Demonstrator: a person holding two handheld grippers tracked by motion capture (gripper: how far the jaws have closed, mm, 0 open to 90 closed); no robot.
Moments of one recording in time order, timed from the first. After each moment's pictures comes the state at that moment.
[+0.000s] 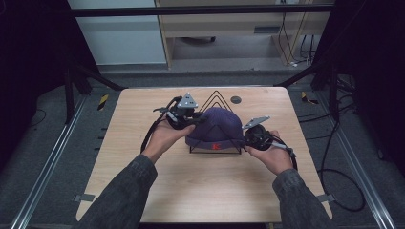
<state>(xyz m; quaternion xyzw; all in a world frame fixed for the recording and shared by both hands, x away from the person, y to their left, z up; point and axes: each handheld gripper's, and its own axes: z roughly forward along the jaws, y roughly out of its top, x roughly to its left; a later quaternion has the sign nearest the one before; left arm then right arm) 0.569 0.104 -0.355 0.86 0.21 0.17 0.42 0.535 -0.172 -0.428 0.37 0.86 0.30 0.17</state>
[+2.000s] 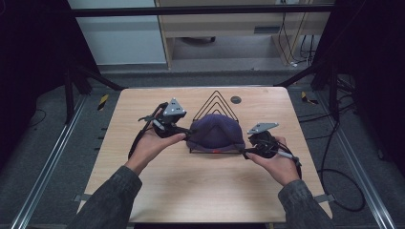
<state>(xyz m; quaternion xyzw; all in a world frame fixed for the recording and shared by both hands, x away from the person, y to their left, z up) 0.537 0.137 -0.350 0.85 0.26 0.20 0.42 0.503 -0.177 -0.416 0.39 0.84 0.34 0.19</state>
